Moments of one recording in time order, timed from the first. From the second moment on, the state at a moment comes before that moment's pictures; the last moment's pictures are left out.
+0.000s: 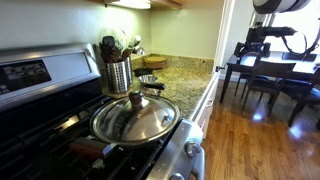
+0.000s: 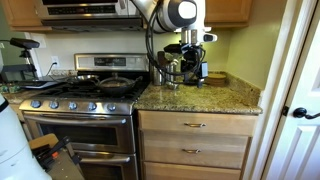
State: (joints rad) arm -0.18 0.17 -0.11 -2.06 -0.01 2.33 0.16
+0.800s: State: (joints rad) arm -0.18 0.39 -0.10 -2.07 0.22 2.60 0.16
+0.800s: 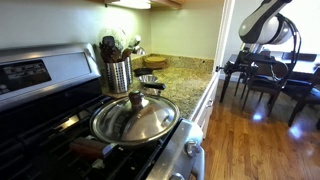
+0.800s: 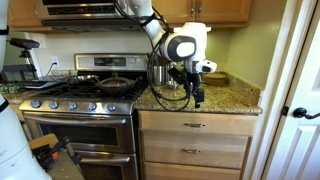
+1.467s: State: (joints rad) arm -0.18 0.45 -0.10 -2.06 0.26 2.64 0.16
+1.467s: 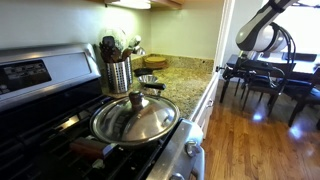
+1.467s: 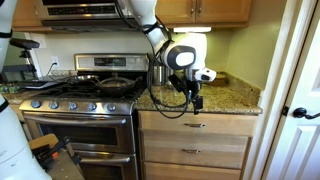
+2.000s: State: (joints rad) arm -0.24 0.62 -0.05 -1.97 0.39 2.70 0.16
